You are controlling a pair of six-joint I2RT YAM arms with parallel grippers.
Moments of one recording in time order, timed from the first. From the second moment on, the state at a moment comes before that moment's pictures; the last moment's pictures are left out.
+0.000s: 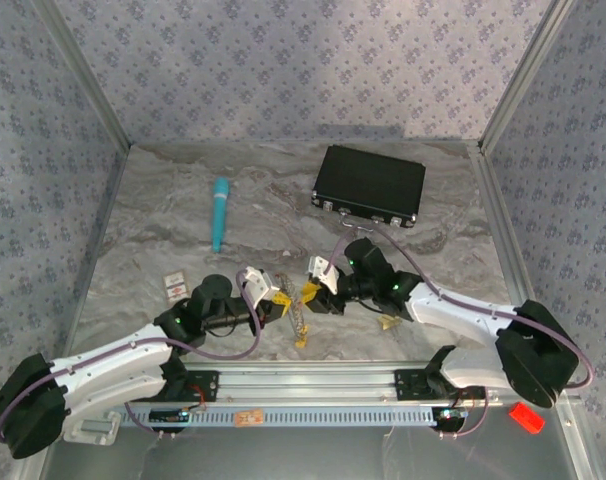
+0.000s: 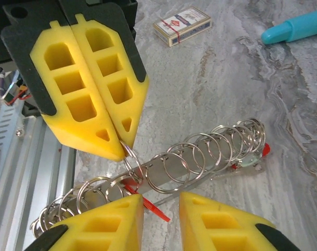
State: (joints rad) left arm -0.89 0.83 0.28 0.19 0.32 -0.11; right arm 0.80 1.24 0.60 0.04 -0.60 -0.24
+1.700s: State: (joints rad) left arm -0.89 0.83 0.30 0.10 0.30 -0.05; right arm 0.85 1.34 0.84 -0.30 -0.63 -0.35
